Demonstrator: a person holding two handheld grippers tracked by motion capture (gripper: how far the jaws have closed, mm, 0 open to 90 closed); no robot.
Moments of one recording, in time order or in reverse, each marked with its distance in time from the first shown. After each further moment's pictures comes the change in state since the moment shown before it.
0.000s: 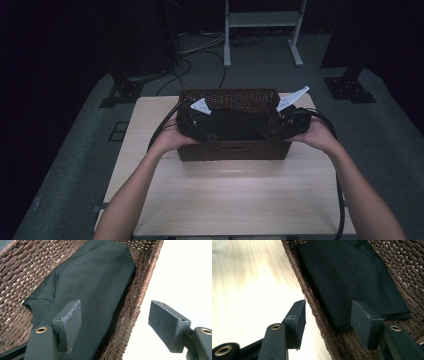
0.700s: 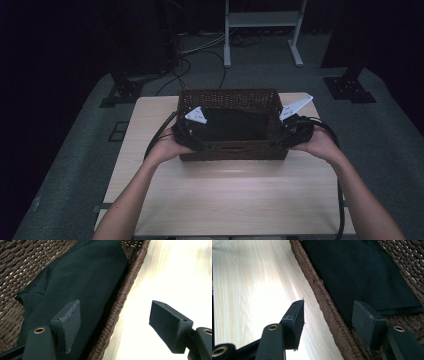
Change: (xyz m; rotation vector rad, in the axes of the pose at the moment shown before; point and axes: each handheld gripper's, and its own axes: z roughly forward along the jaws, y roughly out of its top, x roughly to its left) left arm -0.019 -0.020 -0.006 -0.024 -0.003 -0.003; right arm 0.016 -0.018 0.001 -0.019 0.006 0.003
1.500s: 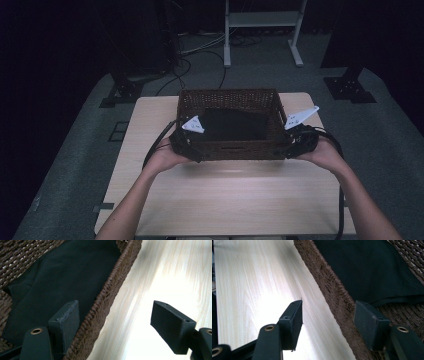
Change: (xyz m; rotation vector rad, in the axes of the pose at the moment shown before) left arm -0.016 -0.020 0.000 -0.010 -0.008 -0.012; right arm 0.013 -0.025 -0.001 -0.019 -0.007 0.018
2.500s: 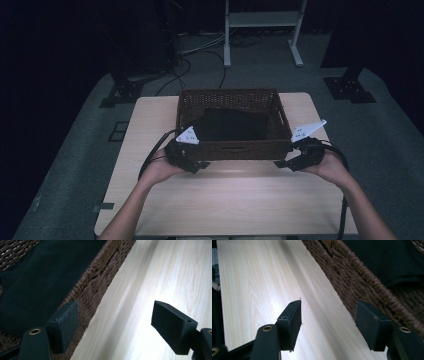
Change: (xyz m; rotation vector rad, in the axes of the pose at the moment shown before) left arm -0.018 -0.026 -0.006 -0.014 0.007 -0.010; right arm 0.015 -0.034 -0.001 -0.010 0.000 0.024
